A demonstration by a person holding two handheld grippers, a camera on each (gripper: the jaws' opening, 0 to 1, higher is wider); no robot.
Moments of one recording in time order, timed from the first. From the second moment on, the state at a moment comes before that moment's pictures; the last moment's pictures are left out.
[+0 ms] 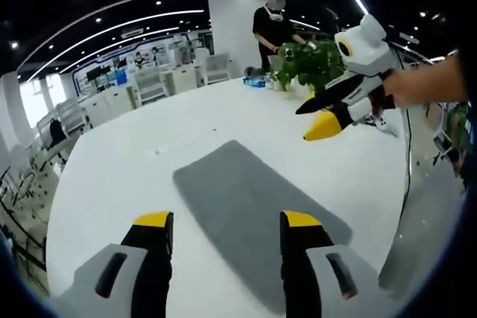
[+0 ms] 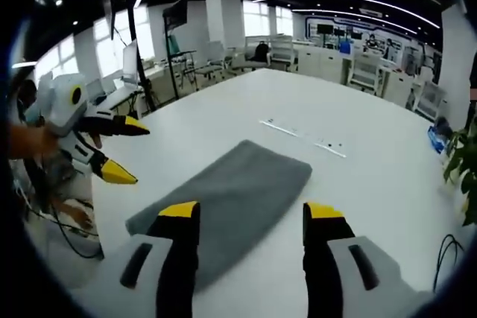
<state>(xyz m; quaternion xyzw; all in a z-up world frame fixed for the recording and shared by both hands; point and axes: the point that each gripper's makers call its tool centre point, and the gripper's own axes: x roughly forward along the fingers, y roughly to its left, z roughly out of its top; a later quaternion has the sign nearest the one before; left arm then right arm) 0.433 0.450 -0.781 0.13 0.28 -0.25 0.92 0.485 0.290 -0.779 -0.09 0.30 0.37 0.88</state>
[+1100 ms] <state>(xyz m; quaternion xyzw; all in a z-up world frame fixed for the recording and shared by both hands) 0.460 0.440 -0.853 0.14 0.34 -0.28 0.89 0.462 0.289 -0.858 -0.10 0.37 0.38 0.84</state>
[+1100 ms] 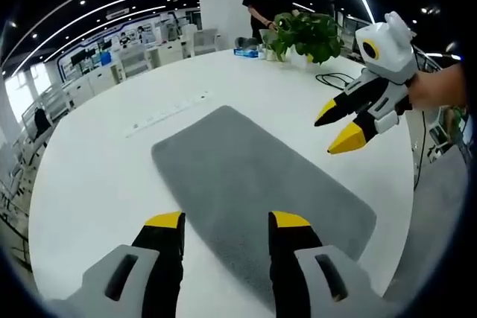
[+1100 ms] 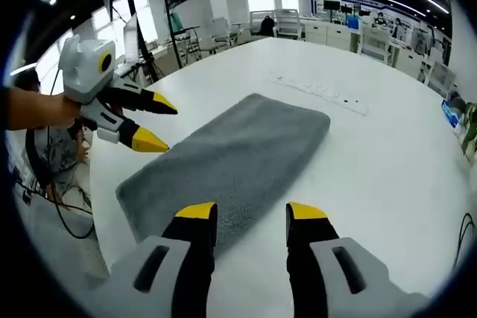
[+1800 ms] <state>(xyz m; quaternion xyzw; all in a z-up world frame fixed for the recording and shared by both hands) 0.468 0.457 -0.904 0.20 0.39 -0.27 0.86 0.456 0.316 -0.904 -0.15 0.39 0.41 0.81</state>
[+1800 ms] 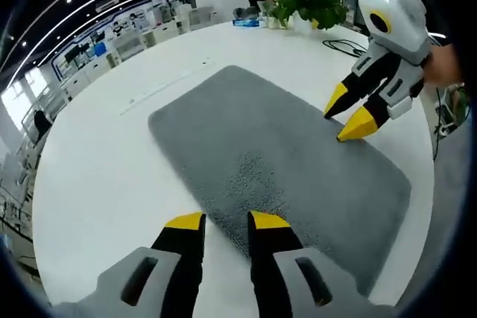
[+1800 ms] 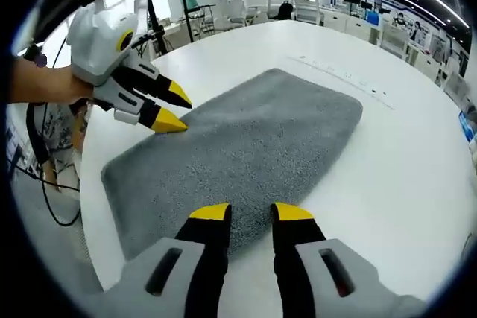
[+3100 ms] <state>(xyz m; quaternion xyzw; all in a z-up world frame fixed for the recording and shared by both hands) 0.453 0.374 -0.911 0.22 0.36 -0.33 0.85 0.440 0.240 -0.914 -0.20 0.39 0.40 0.81</state>
